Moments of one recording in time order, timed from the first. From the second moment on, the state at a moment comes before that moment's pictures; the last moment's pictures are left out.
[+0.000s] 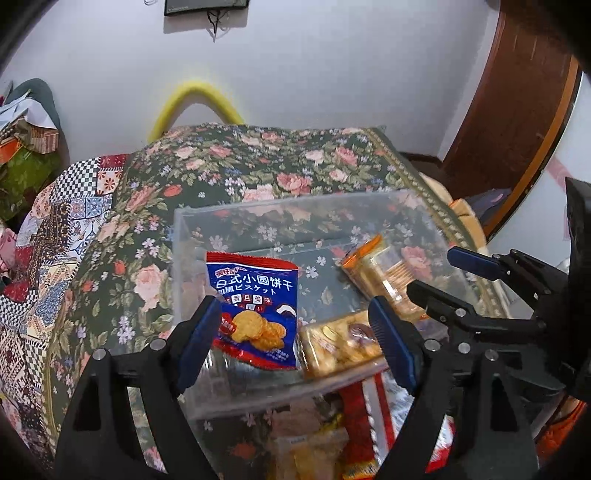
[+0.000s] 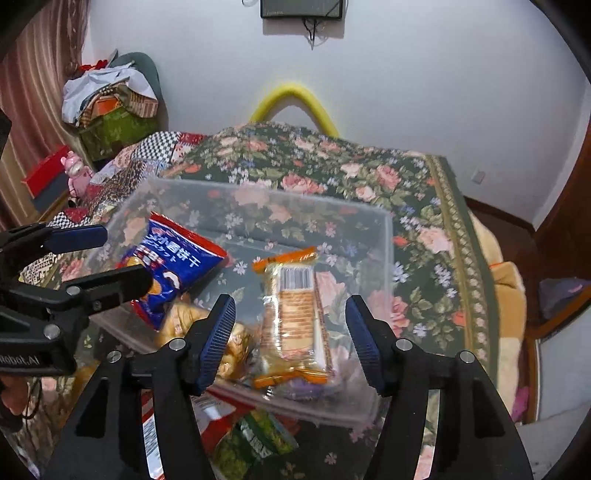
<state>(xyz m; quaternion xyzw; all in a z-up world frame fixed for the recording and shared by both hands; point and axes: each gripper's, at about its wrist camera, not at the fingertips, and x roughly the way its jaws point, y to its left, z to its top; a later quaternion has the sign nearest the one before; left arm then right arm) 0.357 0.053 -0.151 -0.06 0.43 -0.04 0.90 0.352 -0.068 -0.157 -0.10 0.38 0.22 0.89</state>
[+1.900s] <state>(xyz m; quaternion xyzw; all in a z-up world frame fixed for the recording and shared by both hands) 0.221 0.056 -0.237 -0.08 0.47 -0.03 0.88 0.220 -0.130 -0.226 -0.07 0.43 0.17 0.88</state>
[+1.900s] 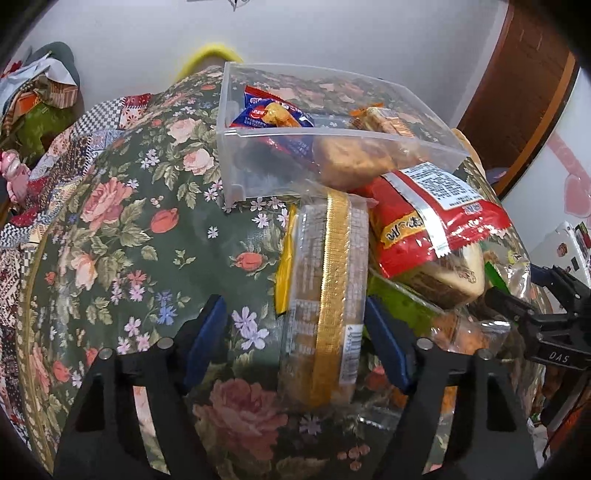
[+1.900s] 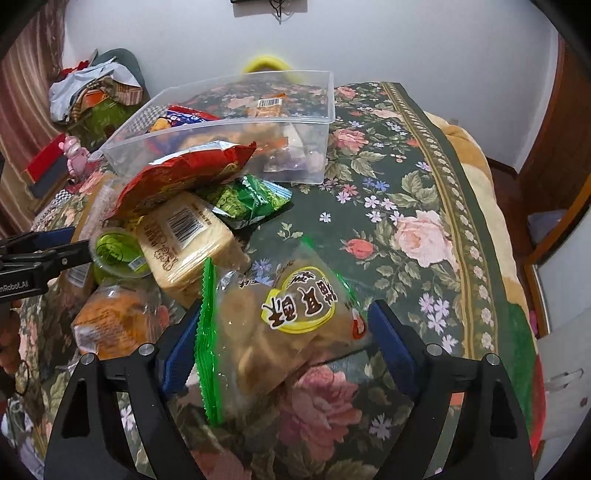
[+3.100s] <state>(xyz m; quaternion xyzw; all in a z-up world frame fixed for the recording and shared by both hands) 0.194 0.052 -0.175 -0.07 0.41 -0.03 0.91 0.216 -0.137 -0.167 -0.02 0.36 0.18 0.91</state>
